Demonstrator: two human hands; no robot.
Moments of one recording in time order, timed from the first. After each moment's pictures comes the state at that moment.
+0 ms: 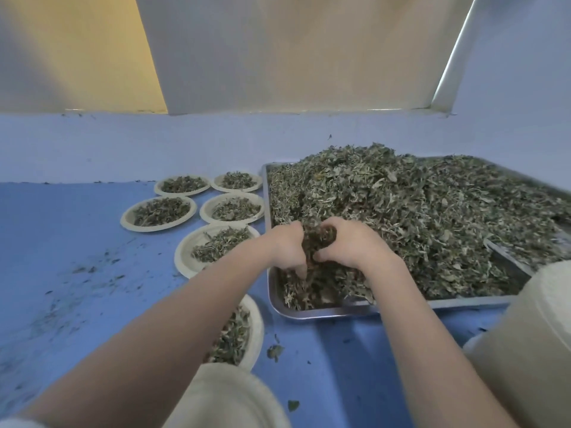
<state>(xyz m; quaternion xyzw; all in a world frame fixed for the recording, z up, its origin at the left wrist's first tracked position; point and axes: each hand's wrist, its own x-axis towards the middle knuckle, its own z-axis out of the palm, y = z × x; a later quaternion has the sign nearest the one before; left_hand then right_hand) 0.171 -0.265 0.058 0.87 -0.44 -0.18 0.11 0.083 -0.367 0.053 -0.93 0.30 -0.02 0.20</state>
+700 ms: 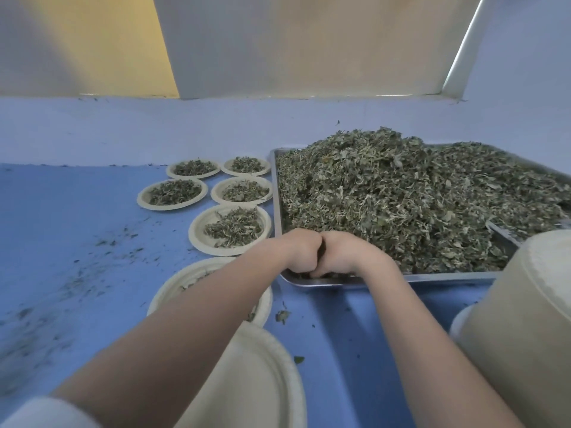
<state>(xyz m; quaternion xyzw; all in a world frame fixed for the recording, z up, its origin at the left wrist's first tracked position) 0.132 -0.250 0.045 0.86 -0.48 -0.14 0.03 0.073 -0.334 0.032 -0.95 0.21 0.07 0.23</state>
